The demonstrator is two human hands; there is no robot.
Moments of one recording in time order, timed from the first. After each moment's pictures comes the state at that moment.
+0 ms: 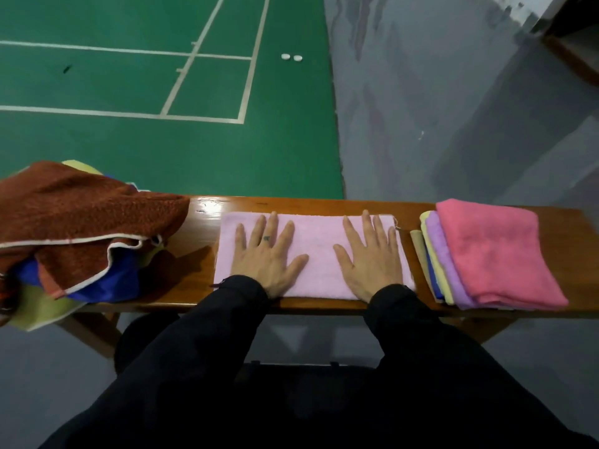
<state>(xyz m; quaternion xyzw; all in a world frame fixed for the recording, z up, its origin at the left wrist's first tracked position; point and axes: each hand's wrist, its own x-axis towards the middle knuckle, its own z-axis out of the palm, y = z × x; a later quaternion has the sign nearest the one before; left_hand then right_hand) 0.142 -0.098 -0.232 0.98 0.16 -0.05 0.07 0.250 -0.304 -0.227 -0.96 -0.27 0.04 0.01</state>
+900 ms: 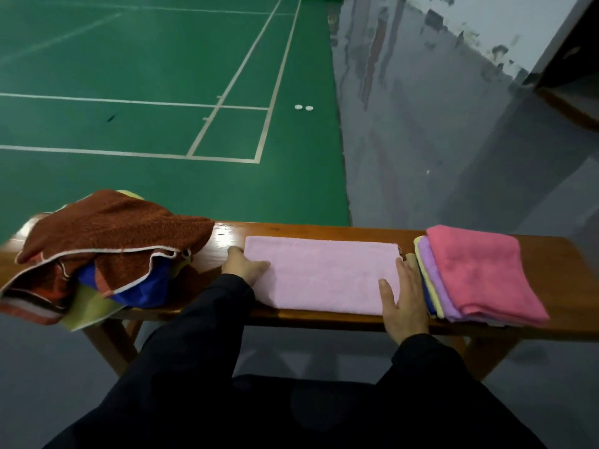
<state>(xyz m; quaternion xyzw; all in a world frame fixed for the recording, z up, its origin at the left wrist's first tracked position) 0.122 -0.053 -0.191 0.73 0.47 0.02 0.50 0.221 -0.375 -0.244 -0.91 -0.17 -0.07 0.37</state>
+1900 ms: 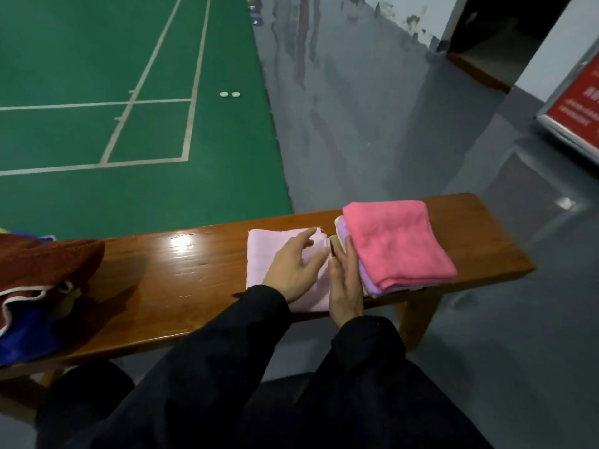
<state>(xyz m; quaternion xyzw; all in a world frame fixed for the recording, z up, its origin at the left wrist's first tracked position) 0.209 -0.262 -0.169 0.87 0.07 0.04 0.49 0.218 -0.392 -0.220 -0.73 -0.07 0.01 0.68</state>
